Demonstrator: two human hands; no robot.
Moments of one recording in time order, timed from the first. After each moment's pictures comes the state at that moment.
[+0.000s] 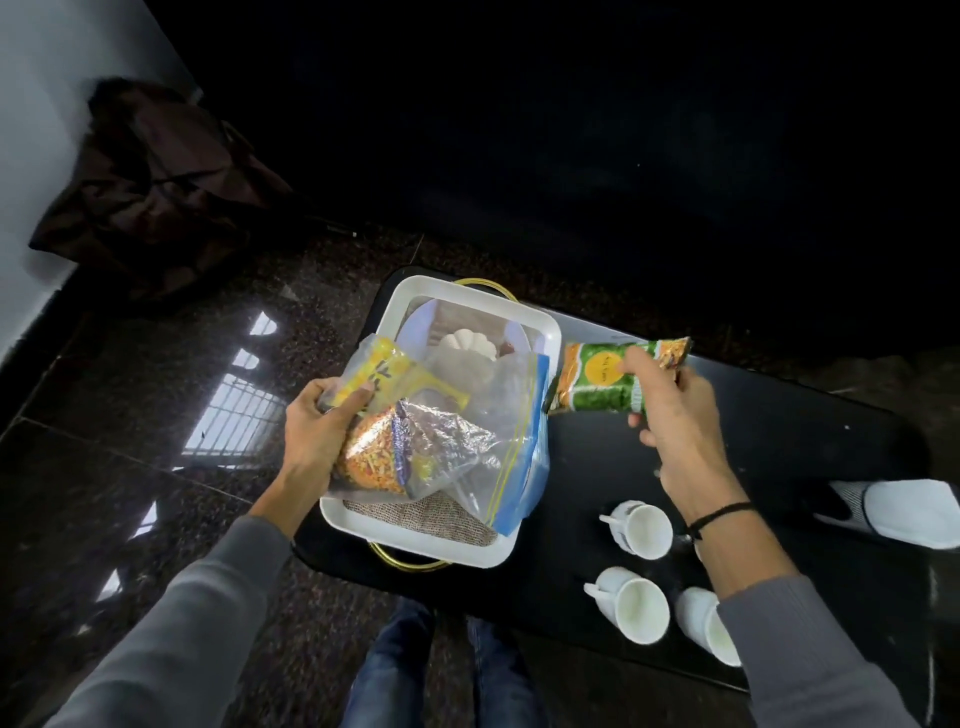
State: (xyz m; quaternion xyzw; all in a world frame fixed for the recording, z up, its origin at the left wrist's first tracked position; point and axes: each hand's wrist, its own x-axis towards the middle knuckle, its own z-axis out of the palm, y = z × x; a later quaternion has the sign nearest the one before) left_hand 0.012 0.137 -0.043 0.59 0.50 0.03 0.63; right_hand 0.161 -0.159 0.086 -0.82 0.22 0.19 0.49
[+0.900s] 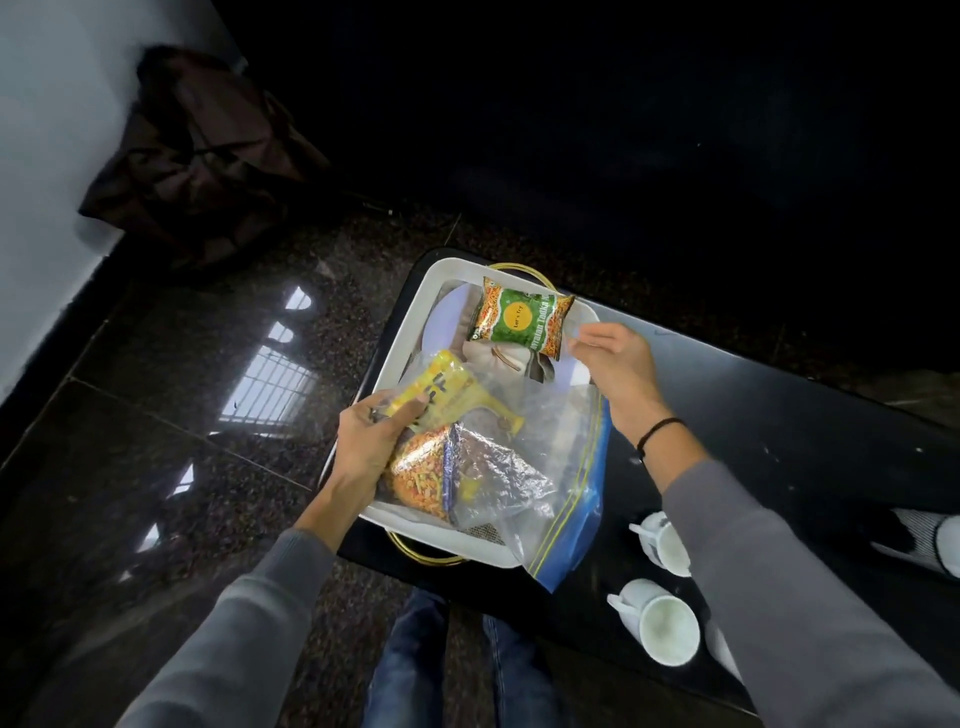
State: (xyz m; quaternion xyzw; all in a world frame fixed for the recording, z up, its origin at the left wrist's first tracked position) left_hand 0.006 0.103 -0.060 0.53 0.49 0.01 0.69; right_hand 0.207 -0.098 -0.015 -0.82 0.12 0.27 0.48
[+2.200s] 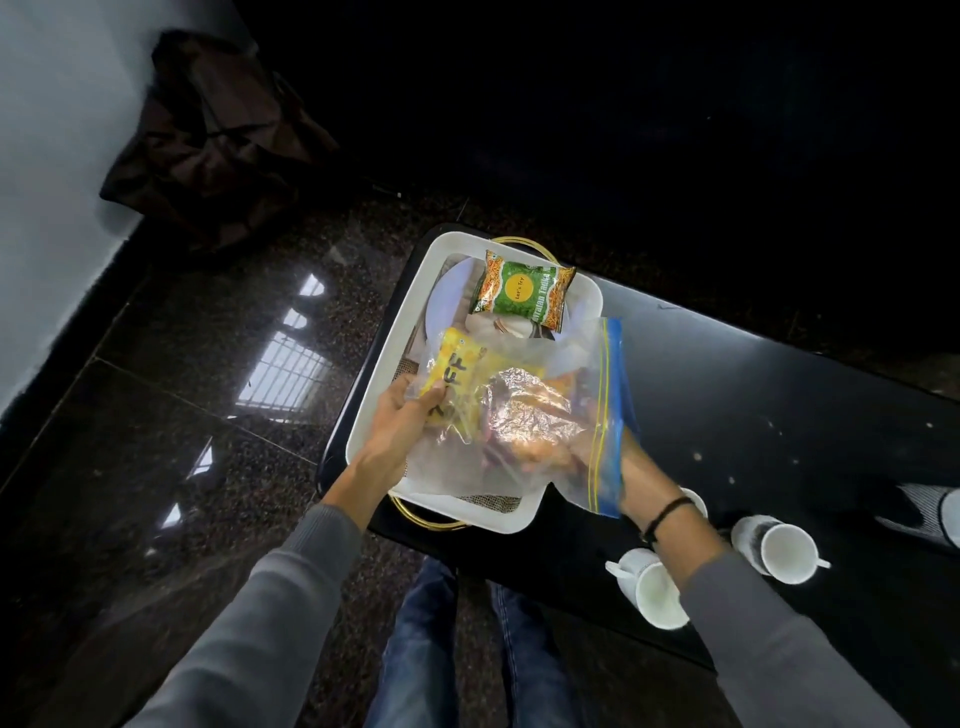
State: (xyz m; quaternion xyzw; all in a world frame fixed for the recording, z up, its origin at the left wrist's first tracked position) left_hand 0.009 0.068 -0.045 0.51 0.49 -0.06 0.70; right_hand 0.110 -0.149 0.000 -0.67 0.24 0.46 0.53
